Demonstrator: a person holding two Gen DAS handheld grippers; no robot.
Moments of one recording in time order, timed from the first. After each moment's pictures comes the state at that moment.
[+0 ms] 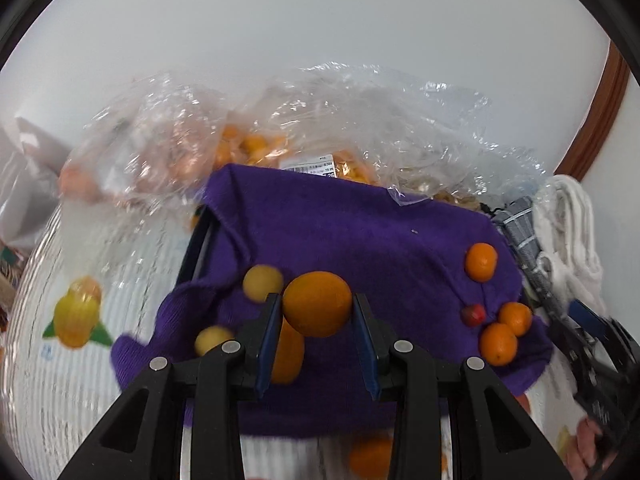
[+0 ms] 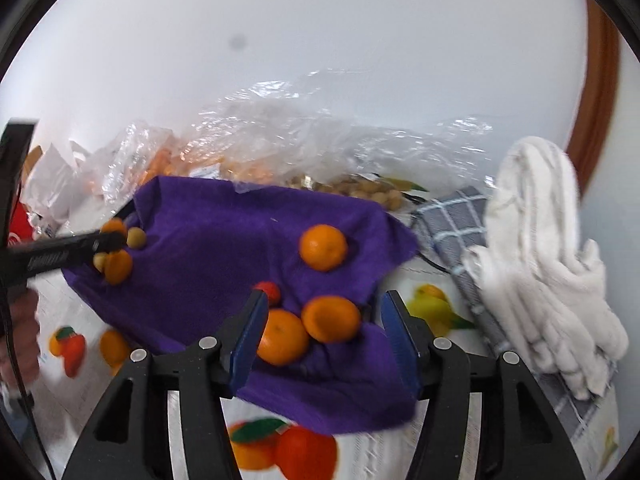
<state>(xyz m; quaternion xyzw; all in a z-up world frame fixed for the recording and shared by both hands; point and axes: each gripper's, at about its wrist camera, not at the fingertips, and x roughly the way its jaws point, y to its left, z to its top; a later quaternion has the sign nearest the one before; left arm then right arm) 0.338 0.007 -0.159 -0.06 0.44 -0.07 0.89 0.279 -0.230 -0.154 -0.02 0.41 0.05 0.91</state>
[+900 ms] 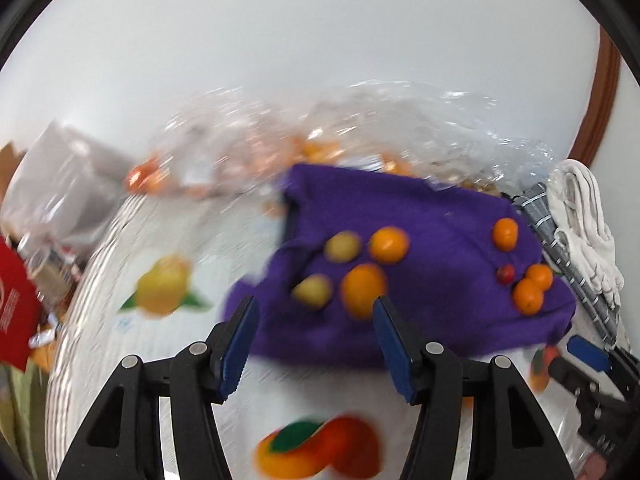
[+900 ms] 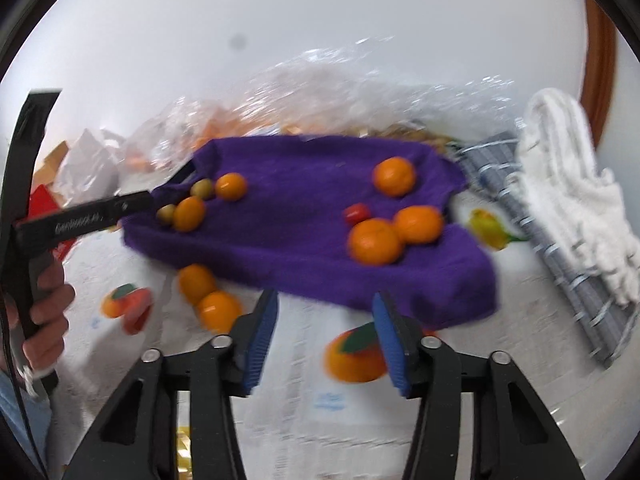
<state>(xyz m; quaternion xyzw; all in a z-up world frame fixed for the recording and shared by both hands) 0.269 0.068 -0.146 -0.03 0.42 -0.03 0.91 0.215 -0.174 -0.163 0.04 0.45 0.10 0.89</state>
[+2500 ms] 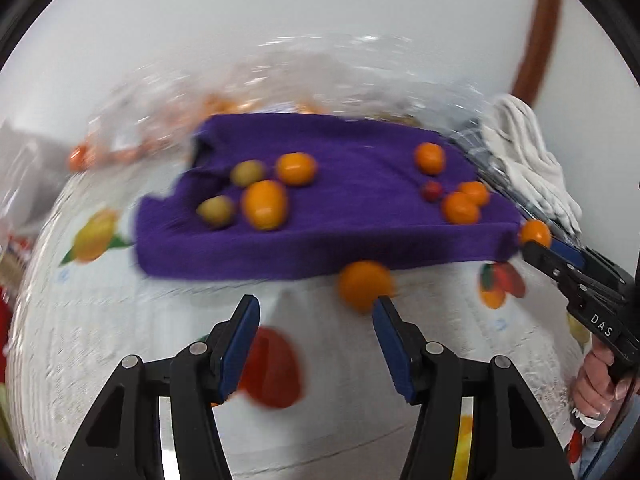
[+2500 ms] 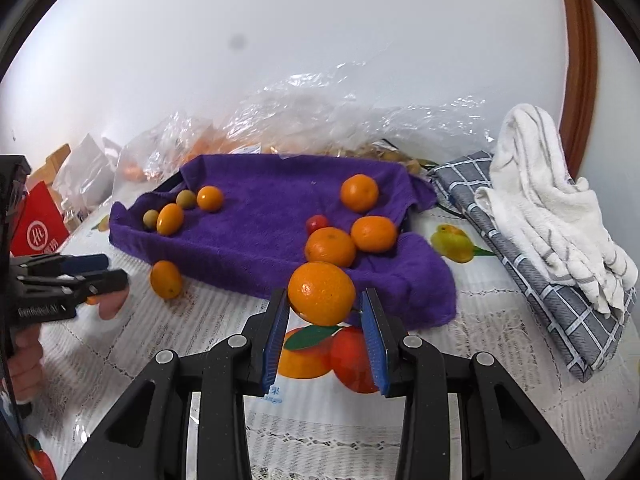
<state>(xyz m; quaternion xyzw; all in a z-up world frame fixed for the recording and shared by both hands) 0.227 0.008 -0.173 0.01 0.44 -0.15 0.88 0.200 -0.219 -0.165 0.02 0.39 0.08 0.92</state>
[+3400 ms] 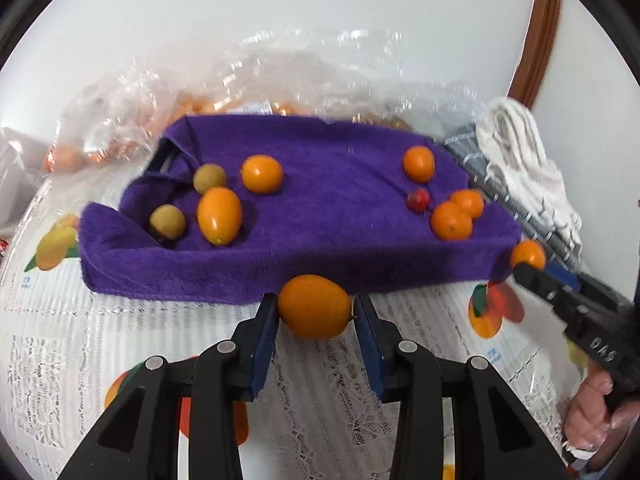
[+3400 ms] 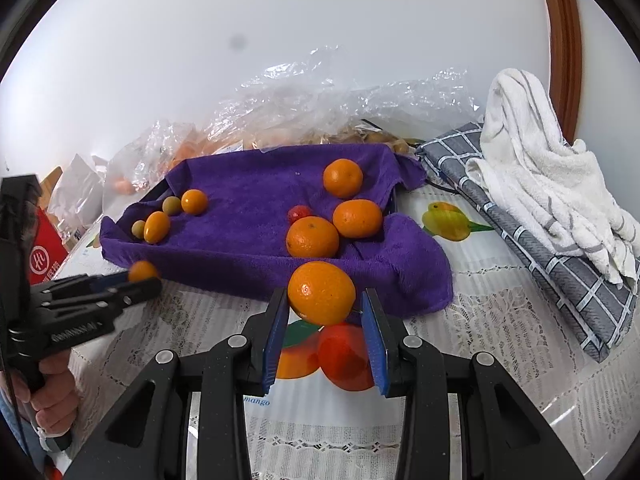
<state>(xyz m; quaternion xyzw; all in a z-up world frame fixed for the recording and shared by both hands) 0.239 -0.011 -0.187 -0.02 0.42 -0.15 0.90 0.208 -0.231 -0.181 0.06 0.41 0.07 0.91</state>
